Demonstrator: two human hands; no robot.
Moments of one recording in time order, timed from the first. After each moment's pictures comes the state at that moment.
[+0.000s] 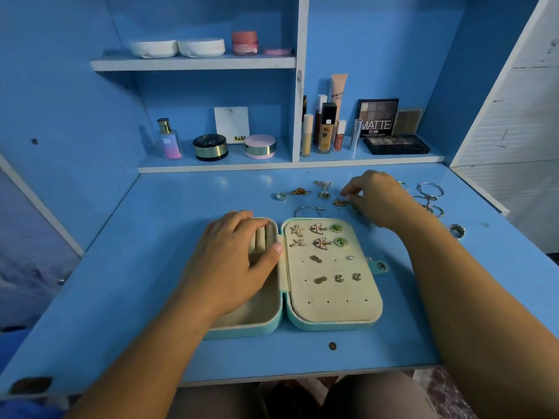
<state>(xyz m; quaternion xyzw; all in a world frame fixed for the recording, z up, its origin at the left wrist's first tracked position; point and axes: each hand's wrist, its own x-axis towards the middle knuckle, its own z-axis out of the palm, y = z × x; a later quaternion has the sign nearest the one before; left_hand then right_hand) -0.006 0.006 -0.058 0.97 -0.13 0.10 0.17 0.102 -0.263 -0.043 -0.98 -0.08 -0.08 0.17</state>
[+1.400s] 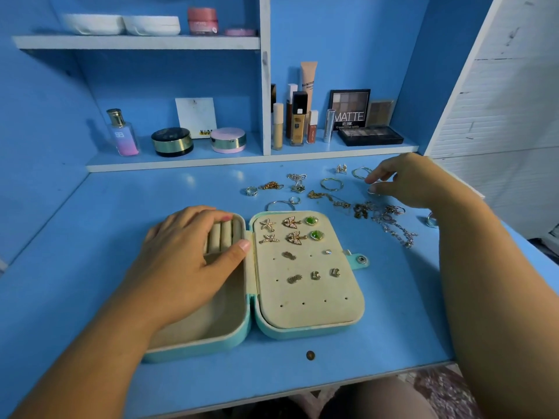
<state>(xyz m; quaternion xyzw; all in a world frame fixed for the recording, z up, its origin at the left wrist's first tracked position) 0.002 0.011 -0.062 0.96 -0.13 0.12 0.20 0.090 -0.334 -0.029 -0.98 0.02 -0.06 0.21</state>
